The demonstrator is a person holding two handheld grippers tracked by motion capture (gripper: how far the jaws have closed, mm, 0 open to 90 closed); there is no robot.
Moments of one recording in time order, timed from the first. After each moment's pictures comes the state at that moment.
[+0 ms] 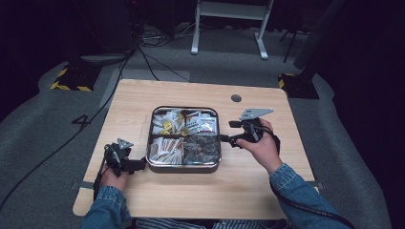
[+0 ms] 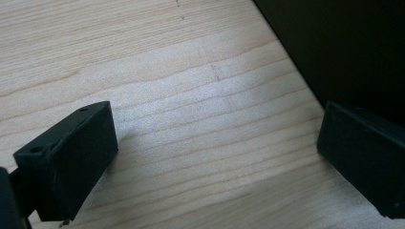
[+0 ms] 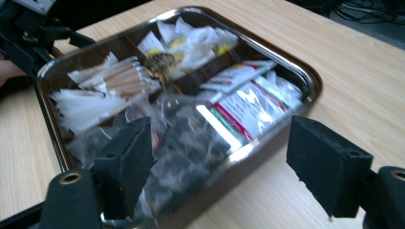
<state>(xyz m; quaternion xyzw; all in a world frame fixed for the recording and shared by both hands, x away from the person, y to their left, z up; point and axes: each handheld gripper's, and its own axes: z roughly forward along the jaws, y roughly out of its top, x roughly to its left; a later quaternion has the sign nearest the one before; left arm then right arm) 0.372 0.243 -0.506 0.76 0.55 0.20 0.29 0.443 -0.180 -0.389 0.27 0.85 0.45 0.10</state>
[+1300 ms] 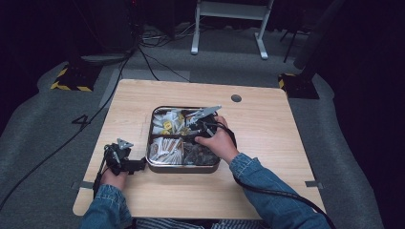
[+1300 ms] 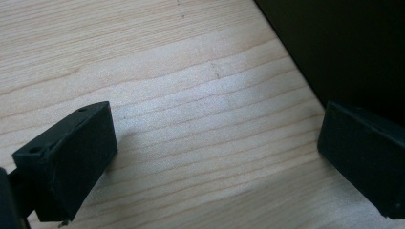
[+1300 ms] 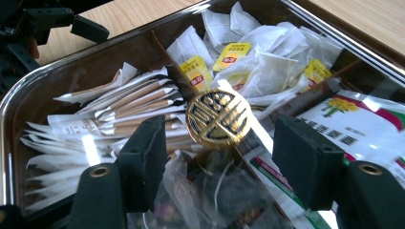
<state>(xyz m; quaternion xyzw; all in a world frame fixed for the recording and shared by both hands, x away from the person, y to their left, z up) 0.371 0.244 -0.506 0.76 0.55 0.19 0.29 0.477 -0.061 -0.434 0.23 0.88 0.41 0.05</state>
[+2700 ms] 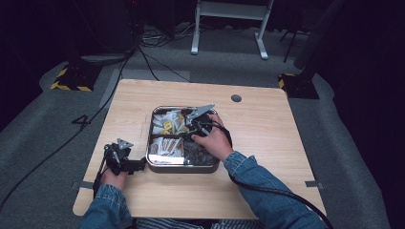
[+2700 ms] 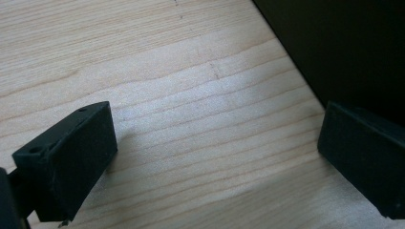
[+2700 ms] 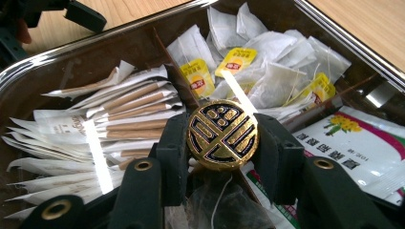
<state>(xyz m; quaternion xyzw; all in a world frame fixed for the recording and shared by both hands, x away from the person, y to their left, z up) 0.372 0.244 -0.506 0.76 0.54 0.19 0.30 0.479 -0.048 -0.429 0.20 0.90 0.39 0.07</state>
